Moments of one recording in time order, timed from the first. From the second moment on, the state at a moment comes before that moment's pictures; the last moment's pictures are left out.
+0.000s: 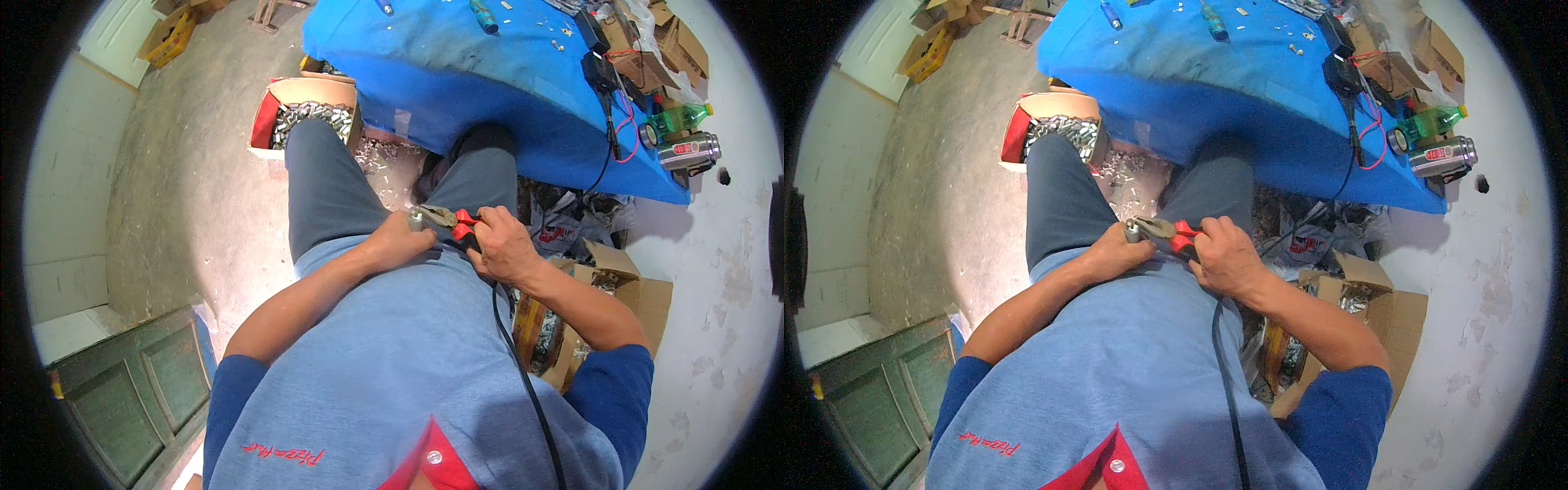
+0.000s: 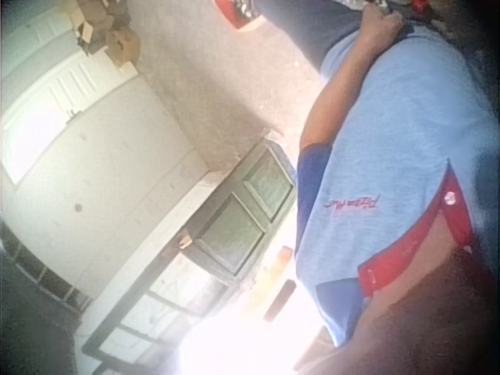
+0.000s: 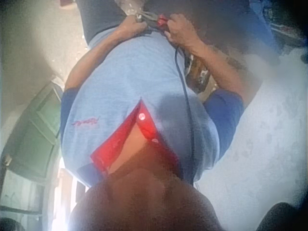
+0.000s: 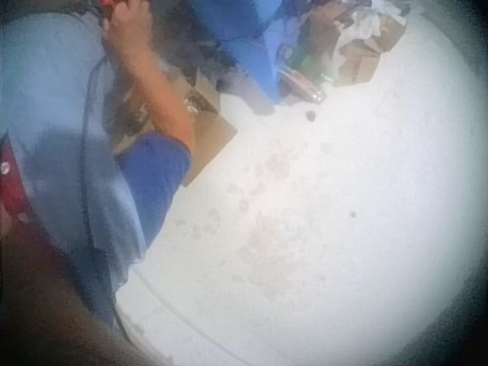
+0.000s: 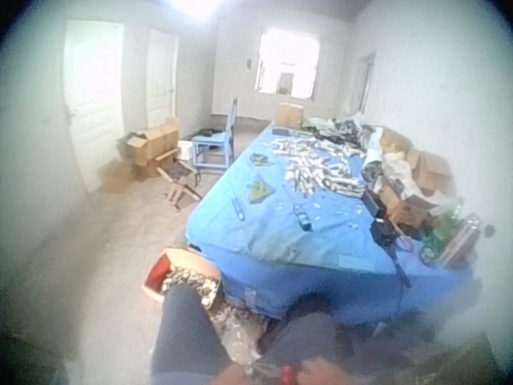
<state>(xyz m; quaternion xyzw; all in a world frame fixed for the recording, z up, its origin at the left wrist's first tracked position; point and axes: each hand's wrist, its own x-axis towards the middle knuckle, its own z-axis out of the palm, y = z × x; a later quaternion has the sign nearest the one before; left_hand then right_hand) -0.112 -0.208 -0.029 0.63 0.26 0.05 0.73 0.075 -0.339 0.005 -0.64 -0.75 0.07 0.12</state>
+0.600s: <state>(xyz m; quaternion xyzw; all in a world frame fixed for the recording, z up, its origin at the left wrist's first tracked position) -0.114 -0.205 -0.017 0.62 0.20 0.03 0.76 0.112 -0.304 -0.045 -0.79 -0.60 0.03 0.13</state>
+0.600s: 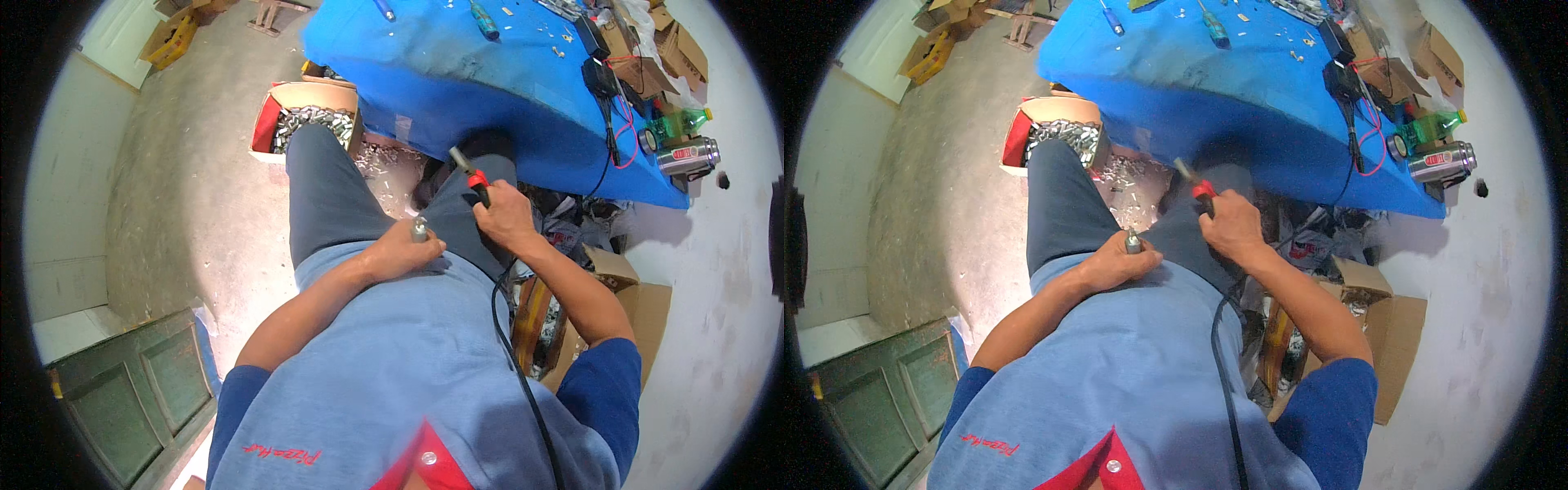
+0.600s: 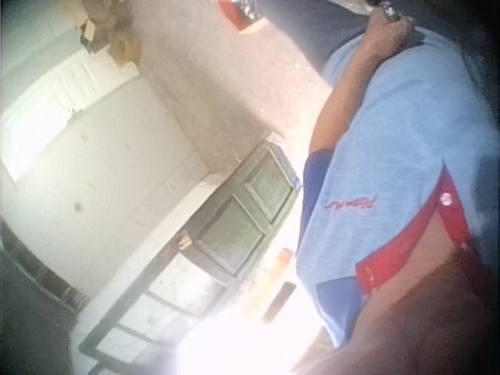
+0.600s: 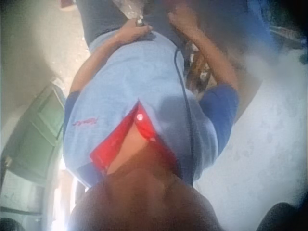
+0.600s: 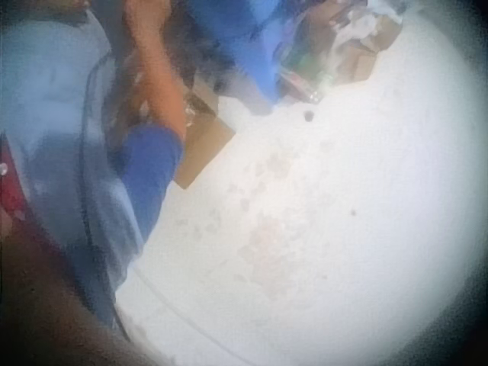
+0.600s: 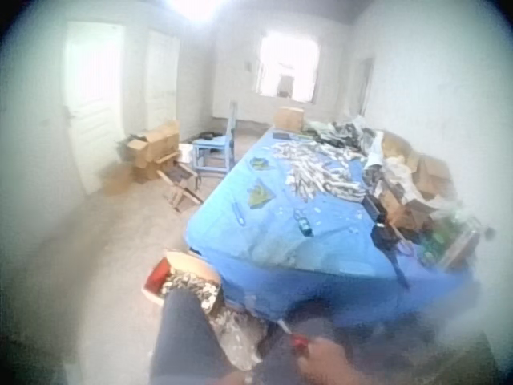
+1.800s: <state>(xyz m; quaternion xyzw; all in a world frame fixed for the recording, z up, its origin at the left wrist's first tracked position) -0.114 -0.208 -0.018 0.64 0.25 0.02 0.72 0.089 -0.317 0.076 -0.60 -0.80 0.02 0.01</state>
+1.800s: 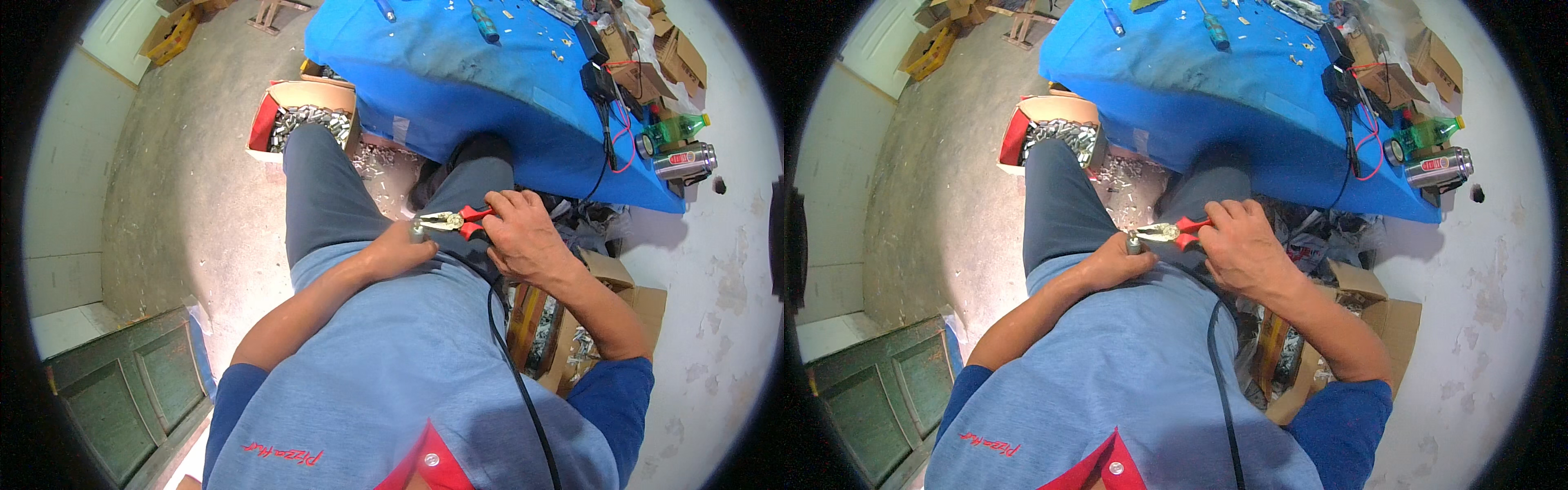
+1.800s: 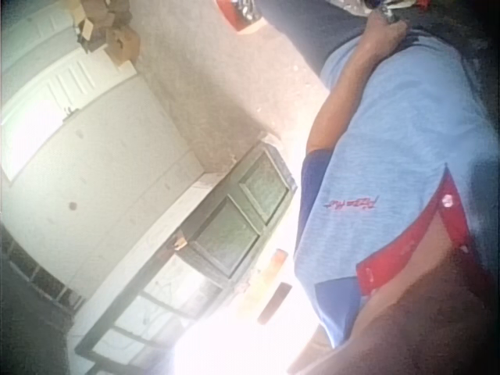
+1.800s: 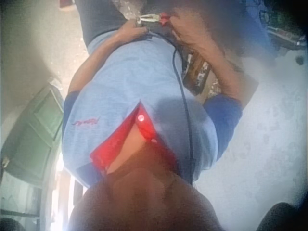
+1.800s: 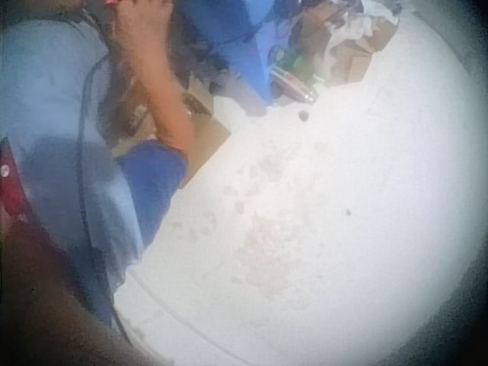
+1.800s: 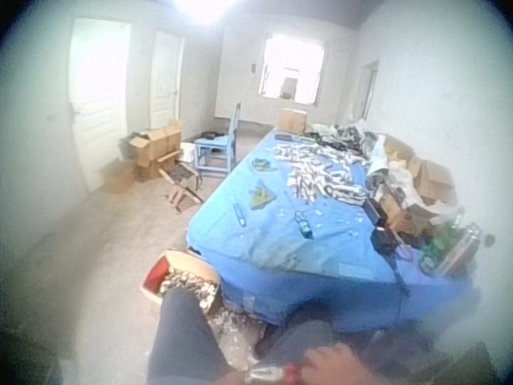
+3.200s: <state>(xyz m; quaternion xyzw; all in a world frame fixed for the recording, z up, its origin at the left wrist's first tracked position) -0.105 -0.215 -0.009 0.69 0.17 -0.01 0.70 0.084 -0.317 0.059 -0.66 -0.57 0.48 0.10</state>
